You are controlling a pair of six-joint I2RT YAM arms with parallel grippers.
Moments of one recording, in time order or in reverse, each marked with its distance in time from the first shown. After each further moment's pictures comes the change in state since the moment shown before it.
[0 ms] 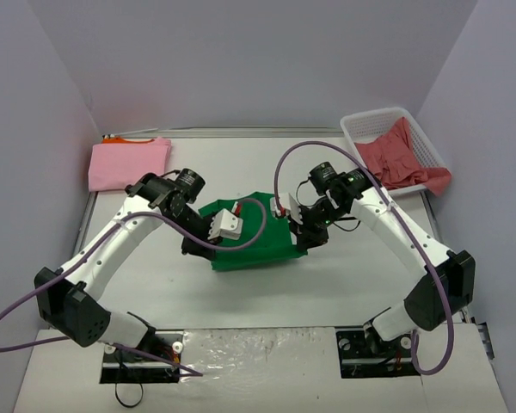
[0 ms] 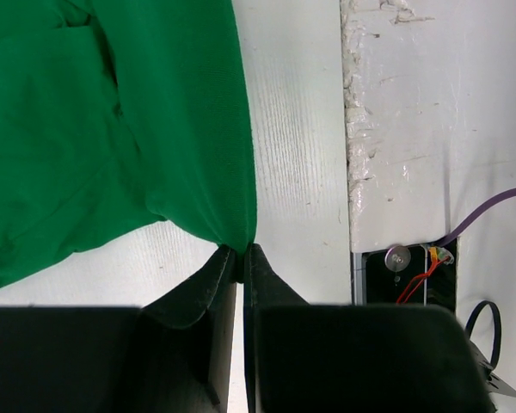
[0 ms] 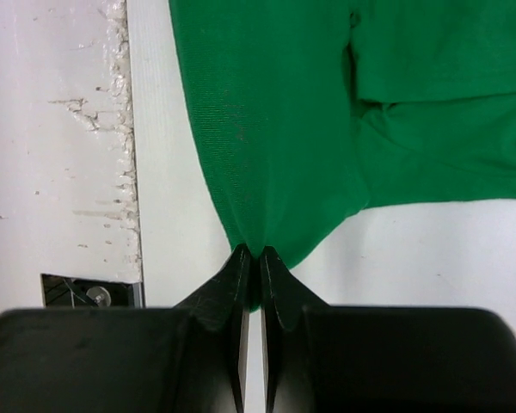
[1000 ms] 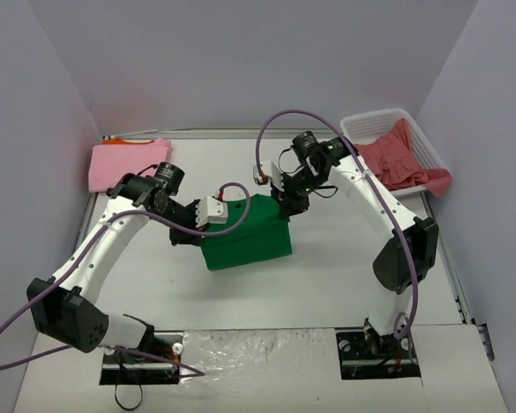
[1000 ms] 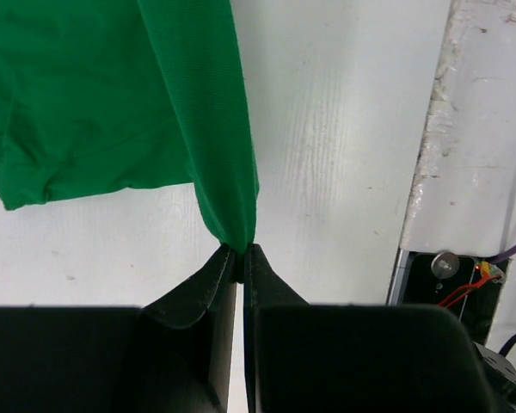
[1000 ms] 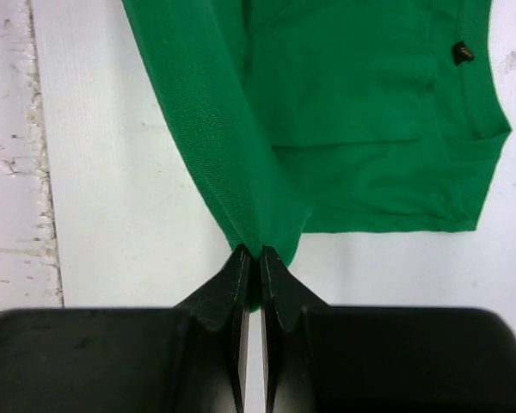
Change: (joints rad) left arm 0.140 -0.051 -0.041 0.084 -0.077 -0.051; right arm -0.010 0.300 0.401 -0.023 0.015 -0.008
